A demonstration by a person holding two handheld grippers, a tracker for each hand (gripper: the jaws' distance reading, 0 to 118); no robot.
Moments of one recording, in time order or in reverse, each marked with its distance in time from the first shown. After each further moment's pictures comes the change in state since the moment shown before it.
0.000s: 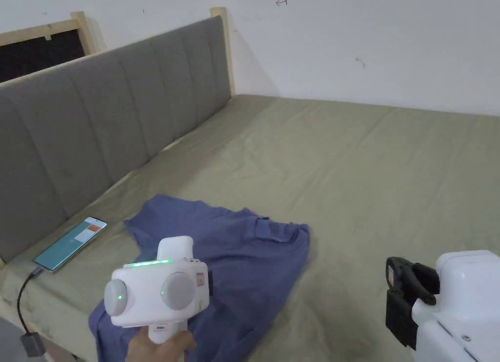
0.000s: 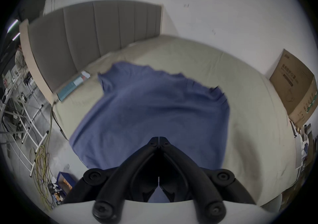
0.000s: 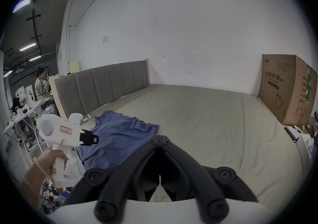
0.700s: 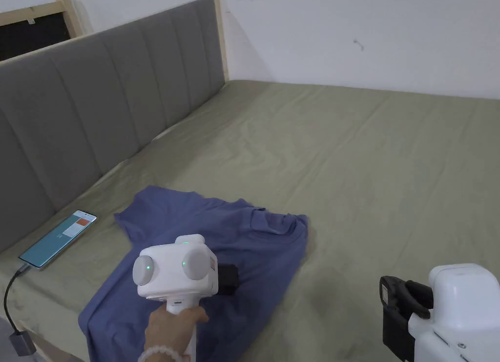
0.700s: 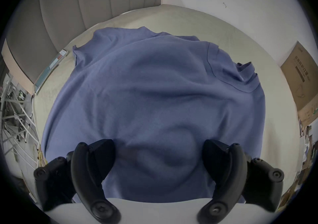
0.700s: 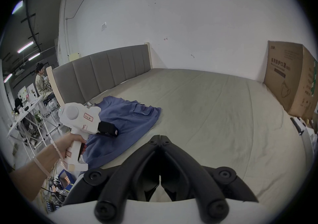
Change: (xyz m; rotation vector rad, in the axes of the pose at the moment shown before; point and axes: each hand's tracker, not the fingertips) left arm 0.018 0.014 -0.072 -0.163 0.037 -0.021; right arm 0.006 -0.019 -0.025 -0.134 0.037 -0.041
